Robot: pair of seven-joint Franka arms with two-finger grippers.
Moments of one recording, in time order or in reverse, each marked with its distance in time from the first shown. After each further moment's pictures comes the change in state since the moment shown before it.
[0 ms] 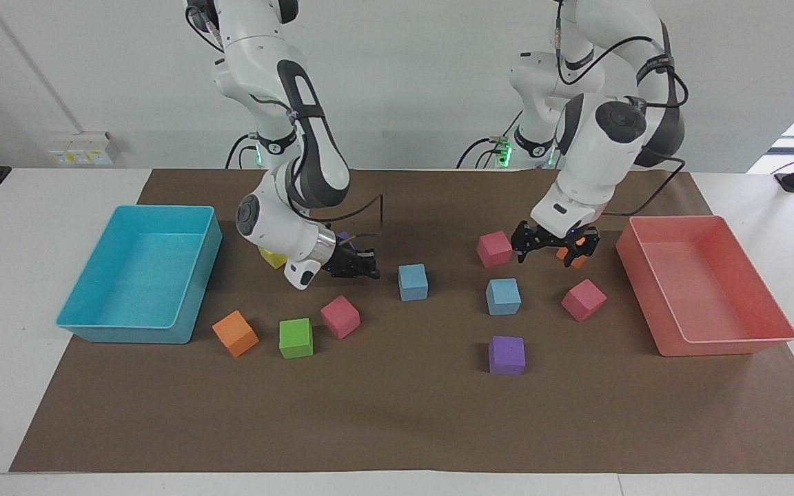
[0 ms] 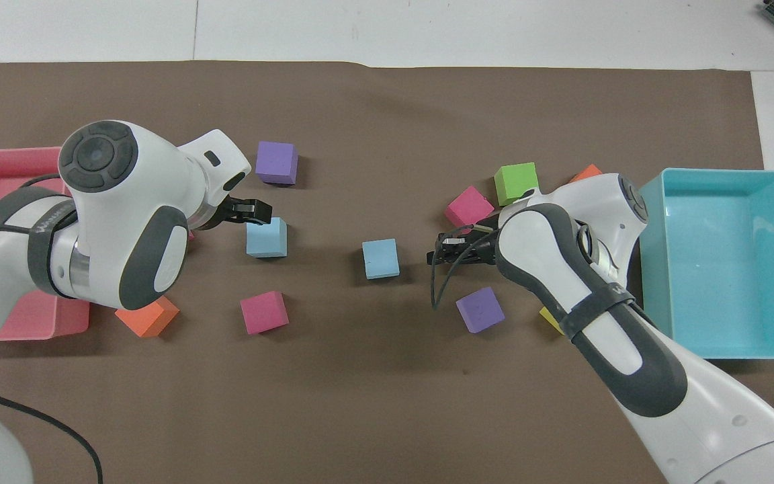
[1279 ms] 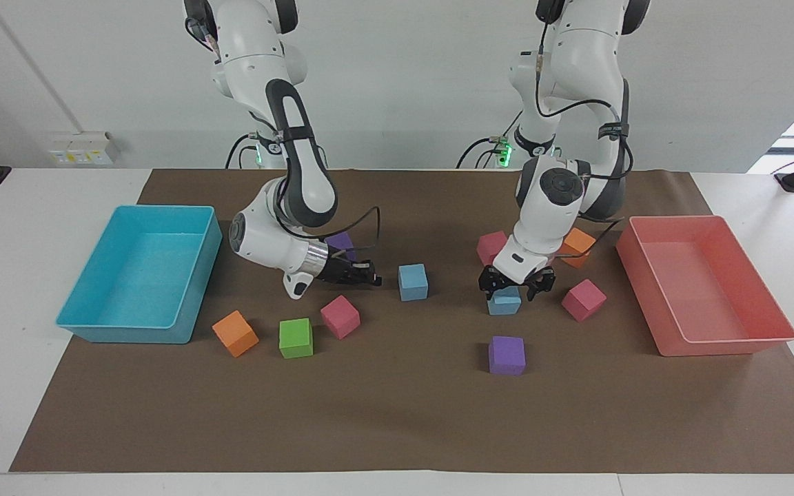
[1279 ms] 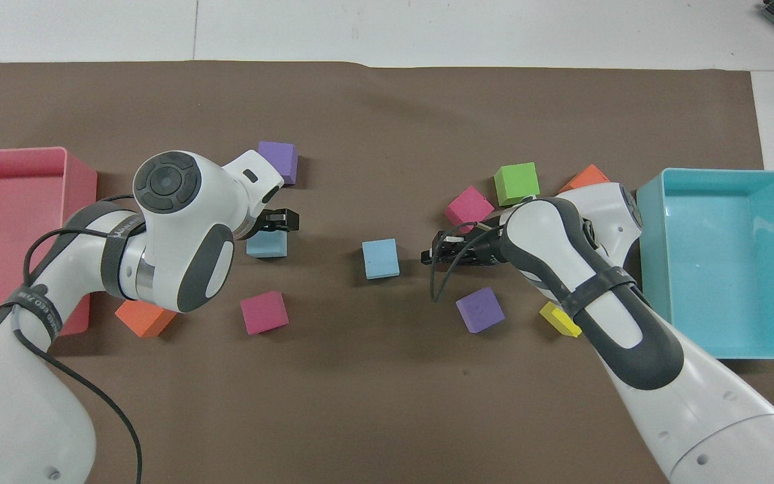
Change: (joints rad) left arm -0.045 0.100 -0.002 -0.051 0.001 0.147 -0.115; right arm -0.011 0.047 0.000 -0.002 0.142 -0.008 -0.056
